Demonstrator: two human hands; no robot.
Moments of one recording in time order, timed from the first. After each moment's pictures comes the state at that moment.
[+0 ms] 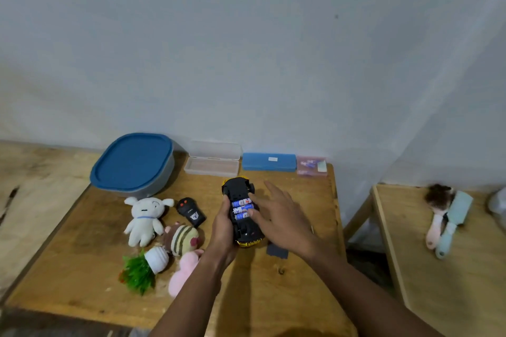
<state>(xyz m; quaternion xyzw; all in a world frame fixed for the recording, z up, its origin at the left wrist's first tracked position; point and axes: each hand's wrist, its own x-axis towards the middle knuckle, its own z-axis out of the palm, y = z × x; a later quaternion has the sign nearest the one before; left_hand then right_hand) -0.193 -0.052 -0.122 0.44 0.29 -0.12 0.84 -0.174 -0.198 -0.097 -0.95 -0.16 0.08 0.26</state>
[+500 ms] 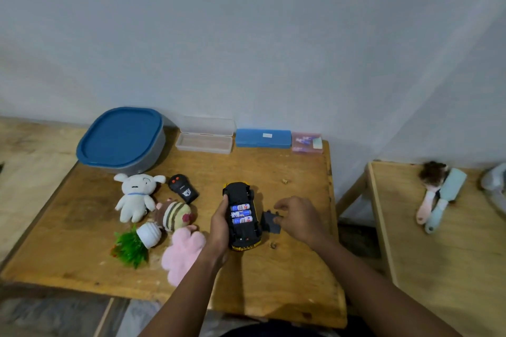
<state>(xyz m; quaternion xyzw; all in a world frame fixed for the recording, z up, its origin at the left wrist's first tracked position) -0.224 -0.058 -0.167 0.44 0.33 -0.15 0.82 -0.183 -0.250 -0.170 -0.94 -0.04 0.18 0.27</state>
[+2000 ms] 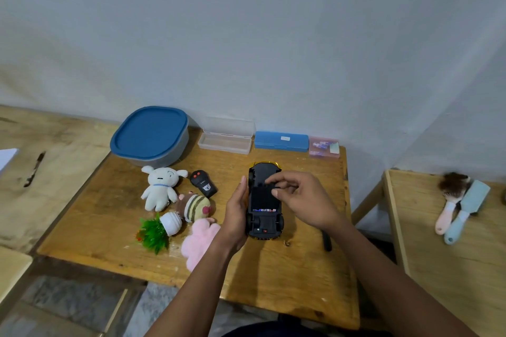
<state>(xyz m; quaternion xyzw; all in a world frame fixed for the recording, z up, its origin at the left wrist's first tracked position) -0.238 -0.057 -0.105 0.51 0.14 -0.14 0.84 -0.199 -0.219 -0.063 -0.82 -0.13 0.13 0.53</state>
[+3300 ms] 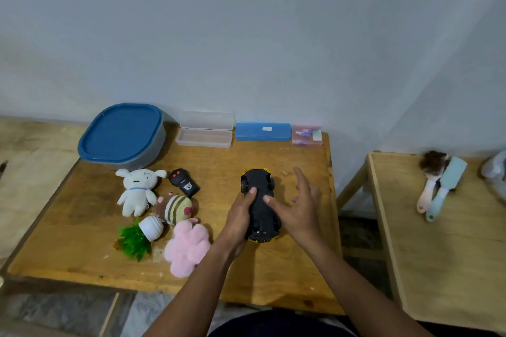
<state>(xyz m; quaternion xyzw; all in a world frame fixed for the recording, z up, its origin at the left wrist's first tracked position) -0.229 -0.086 -0.152 0.58 0.20 -0.17 0.77 -0.221 -0.230 -0.153 -0.84 0.10 -0.01 0.54</state>
